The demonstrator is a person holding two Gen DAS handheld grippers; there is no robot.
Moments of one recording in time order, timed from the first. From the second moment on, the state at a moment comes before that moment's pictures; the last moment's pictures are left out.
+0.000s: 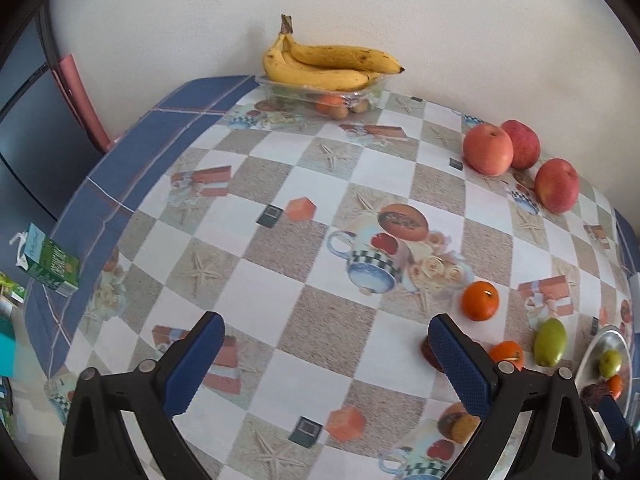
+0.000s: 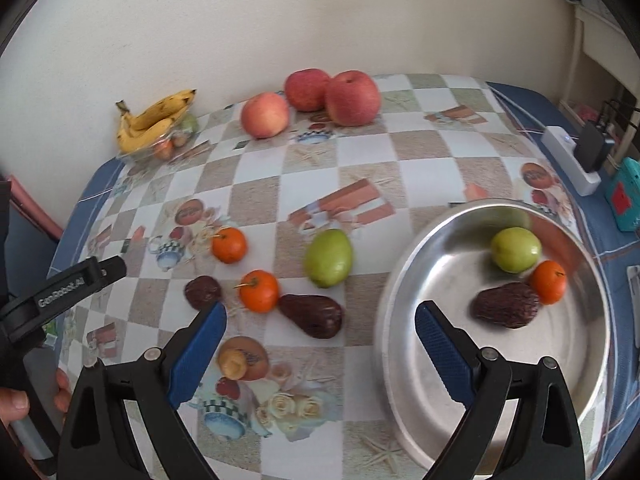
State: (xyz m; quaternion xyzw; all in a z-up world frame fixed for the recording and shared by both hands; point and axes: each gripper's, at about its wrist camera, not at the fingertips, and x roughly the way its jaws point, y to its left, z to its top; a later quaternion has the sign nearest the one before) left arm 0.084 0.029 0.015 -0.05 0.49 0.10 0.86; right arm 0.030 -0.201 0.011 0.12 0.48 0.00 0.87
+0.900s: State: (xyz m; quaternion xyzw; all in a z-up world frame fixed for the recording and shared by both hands) left arm 0.080 0.022 -0.047 -0.05 0.60 0.03 0.80; right arm 0.041 -0.137 -0.043 0.07 0.58 0.07 0.81
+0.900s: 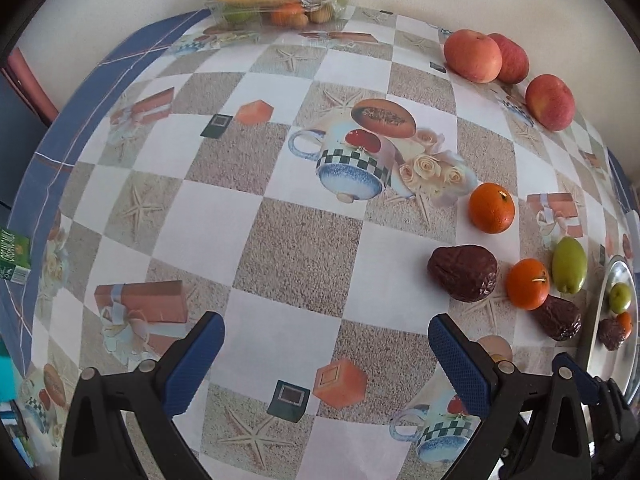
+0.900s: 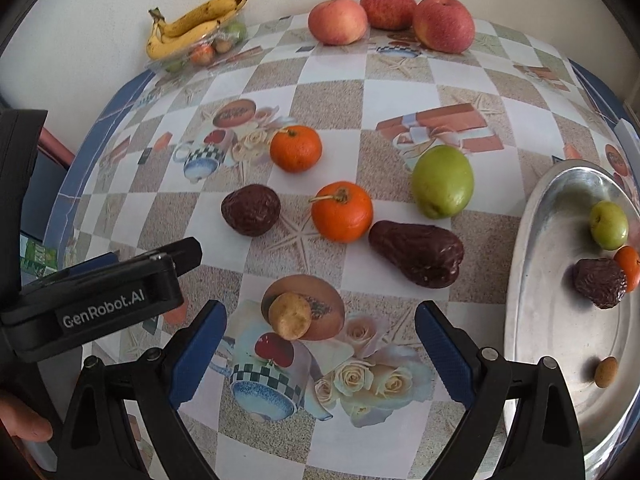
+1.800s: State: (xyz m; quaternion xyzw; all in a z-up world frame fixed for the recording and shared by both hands) left arm 0.098 -0.011 -0.037 -0.10 0.56 -0.08 0.82; right arm 0.046 -0.119 -0.052 0.05 0.59 0.10 0.80
